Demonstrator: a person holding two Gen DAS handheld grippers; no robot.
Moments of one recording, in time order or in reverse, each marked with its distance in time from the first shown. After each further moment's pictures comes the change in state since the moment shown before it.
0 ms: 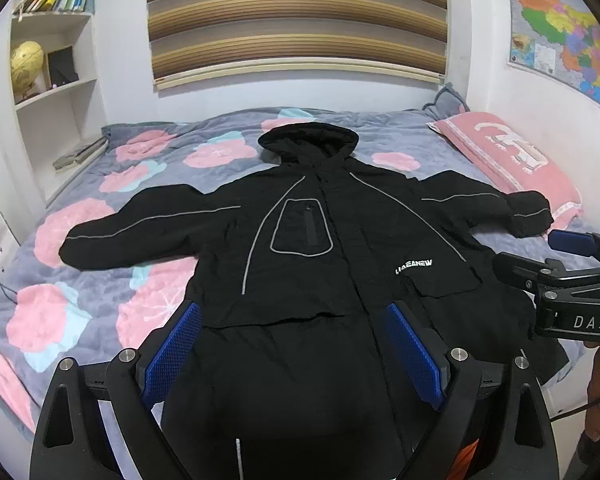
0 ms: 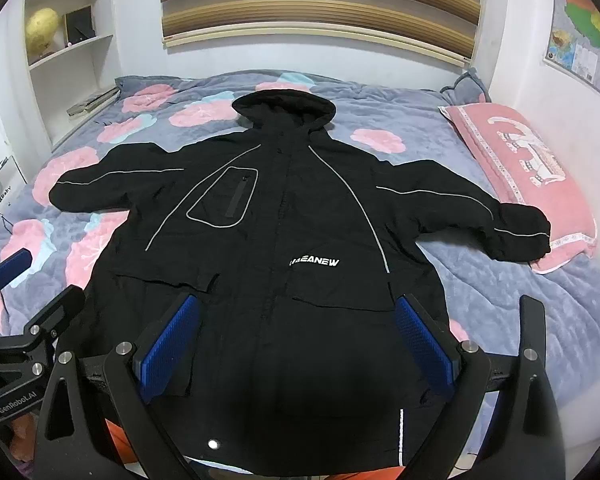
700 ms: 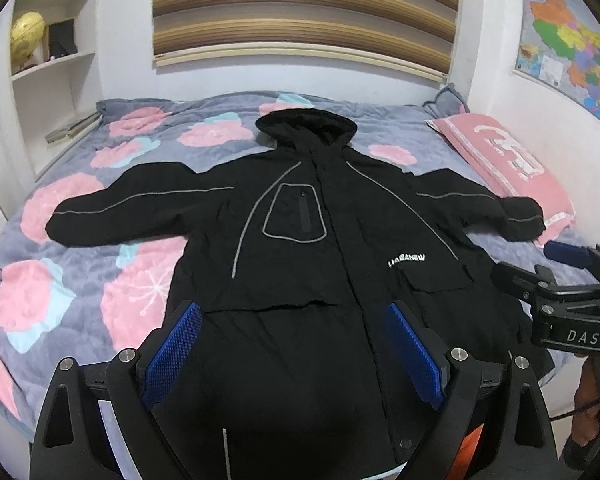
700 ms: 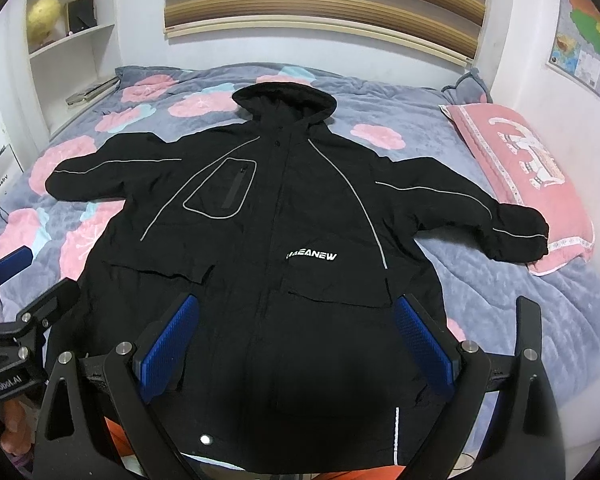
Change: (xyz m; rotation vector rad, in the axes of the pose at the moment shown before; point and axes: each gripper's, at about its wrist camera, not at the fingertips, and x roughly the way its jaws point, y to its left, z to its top) left arm 0.011 0.007 -0.005 -0.055 0.056 -0.059; right arm 0.004 0.003 -0.005 -0.024 0.018 -0.014
